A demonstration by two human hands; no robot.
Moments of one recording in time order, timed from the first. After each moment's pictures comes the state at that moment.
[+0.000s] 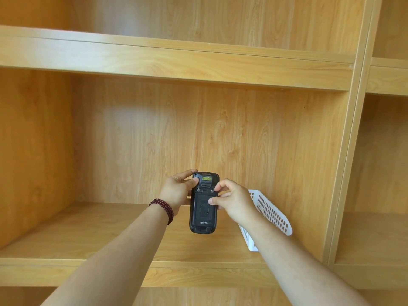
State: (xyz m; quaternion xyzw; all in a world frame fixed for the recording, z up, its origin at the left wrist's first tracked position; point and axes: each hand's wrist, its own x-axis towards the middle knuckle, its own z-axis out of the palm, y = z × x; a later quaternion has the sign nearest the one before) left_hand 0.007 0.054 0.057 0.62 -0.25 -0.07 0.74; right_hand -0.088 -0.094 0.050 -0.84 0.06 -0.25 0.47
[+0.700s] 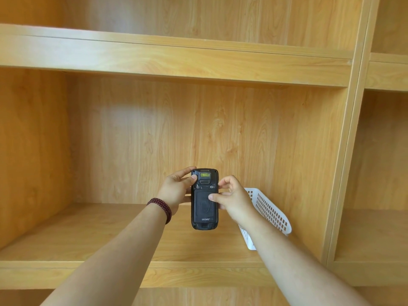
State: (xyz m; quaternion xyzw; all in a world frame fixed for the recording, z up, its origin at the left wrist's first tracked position) left_hand 0.009 0.053 0.058 0.60 -0.27 -0.09 0.75; right_hand -0.077 -0.102 0.039 -0.78 0.03 -0.26 0.57
